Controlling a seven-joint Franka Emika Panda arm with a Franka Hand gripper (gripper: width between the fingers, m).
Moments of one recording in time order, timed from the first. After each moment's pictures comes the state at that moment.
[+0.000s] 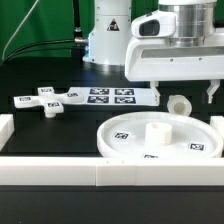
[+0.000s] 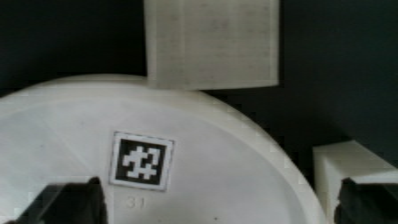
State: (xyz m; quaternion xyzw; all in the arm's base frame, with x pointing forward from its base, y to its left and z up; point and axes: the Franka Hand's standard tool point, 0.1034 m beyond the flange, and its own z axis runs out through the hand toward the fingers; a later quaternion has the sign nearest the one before) arm 0.503 0.093 0.047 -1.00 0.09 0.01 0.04
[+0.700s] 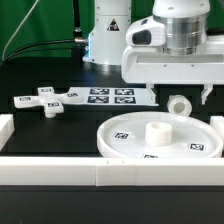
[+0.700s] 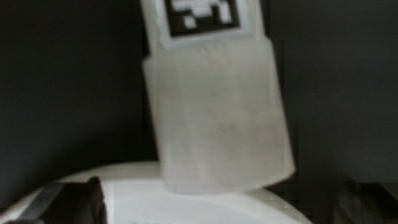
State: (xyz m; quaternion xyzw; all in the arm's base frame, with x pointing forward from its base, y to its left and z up) arm 0.477 0.089 0.037 -0.98 0.13 0.13 0.05
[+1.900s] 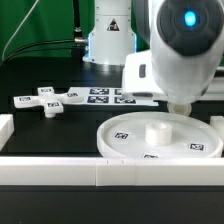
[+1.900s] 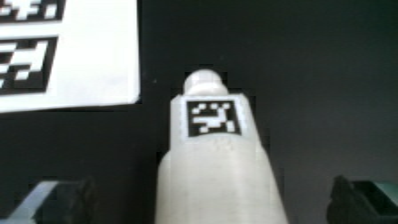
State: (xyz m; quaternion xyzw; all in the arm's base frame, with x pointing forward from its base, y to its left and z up) arm 0.463 0.098 0.027 -0.88 0.07 0.47 0.08
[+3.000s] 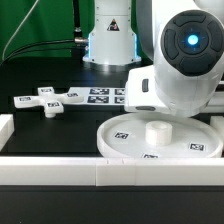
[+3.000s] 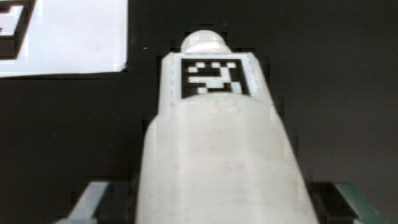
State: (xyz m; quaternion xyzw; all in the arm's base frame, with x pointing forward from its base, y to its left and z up) arm 0.460 0.100 0.006 -0.89 0.07 0.44 0.08
